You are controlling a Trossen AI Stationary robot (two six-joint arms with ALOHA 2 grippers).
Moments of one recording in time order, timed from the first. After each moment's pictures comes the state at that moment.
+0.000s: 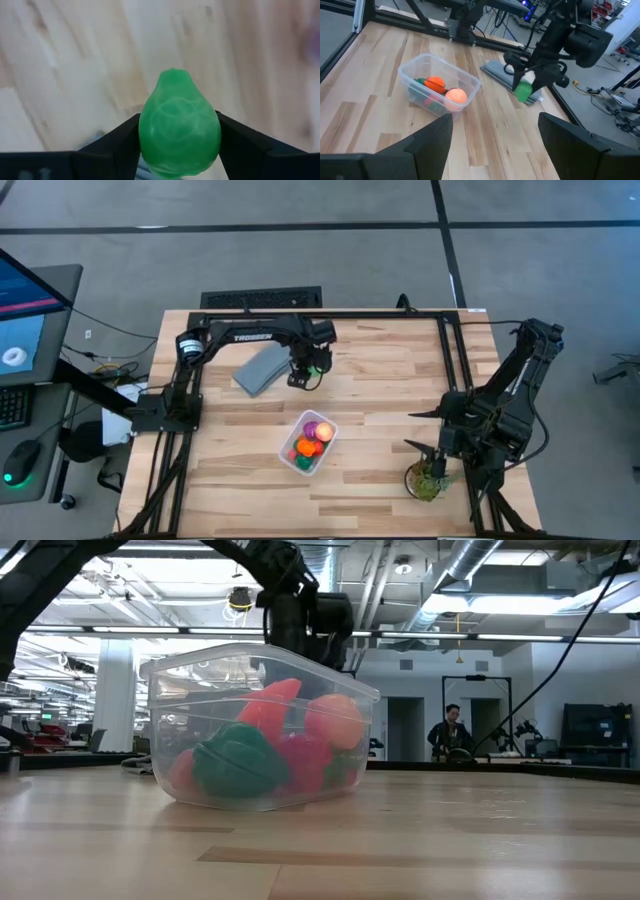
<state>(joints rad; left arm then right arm) 0.33 2.06 1.70 -1.05 0.13 0.59 1.06 1.12 0.91 -0.84 1.15 0.62</state>
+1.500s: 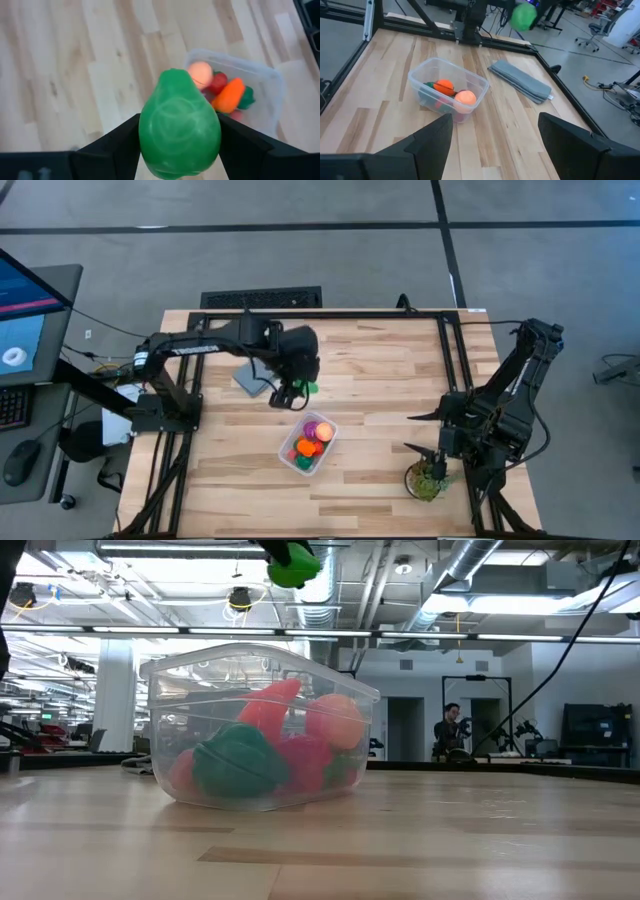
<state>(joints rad) 0.08 1.73 1.85 -1.22 0.18 0.31 1.06 1.12 0.91 -0.79 1.12 0.63</state>
